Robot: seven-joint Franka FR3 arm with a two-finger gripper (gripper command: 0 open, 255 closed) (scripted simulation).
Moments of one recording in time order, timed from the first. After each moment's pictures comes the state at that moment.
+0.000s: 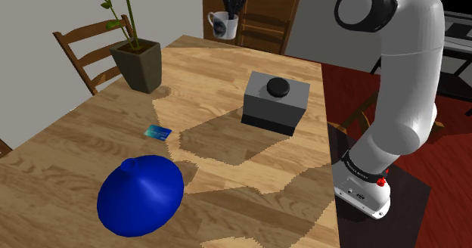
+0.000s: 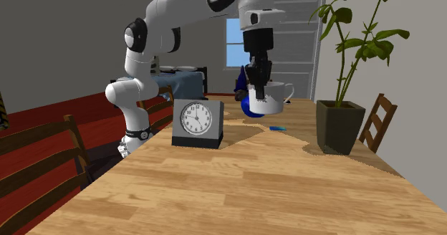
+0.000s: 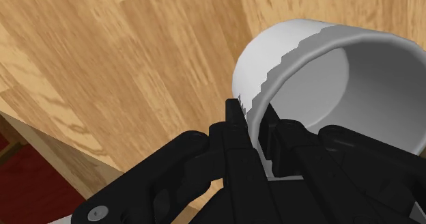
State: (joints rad) arm 0.00 0.51 0.00 -1.03 0.07 1.61 -0.18
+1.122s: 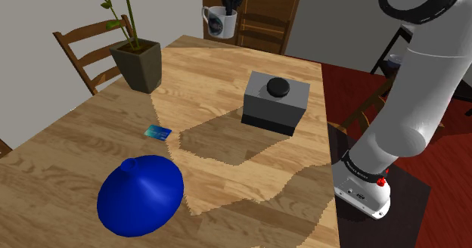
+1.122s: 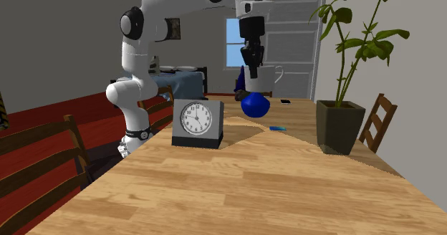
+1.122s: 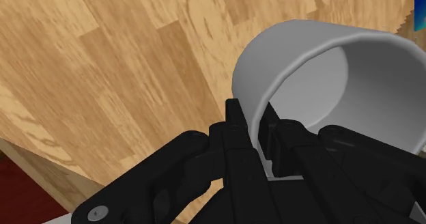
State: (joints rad) arm 0.10 0.25 0.03 -1.31 0.05 1.64 -0.05
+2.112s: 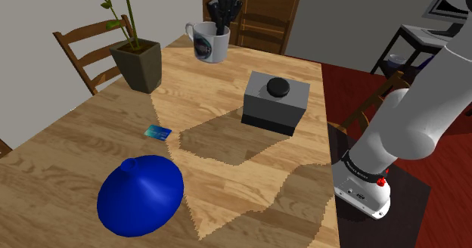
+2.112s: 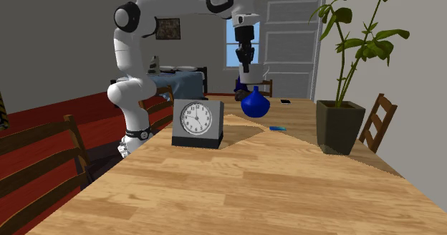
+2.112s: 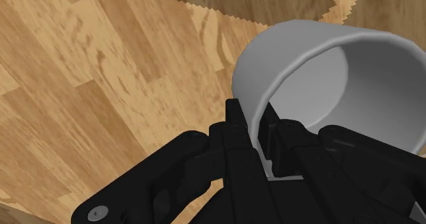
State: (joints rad) arm 0.26 -0.05 0.16 -1.70 0.04 1.74 0.24
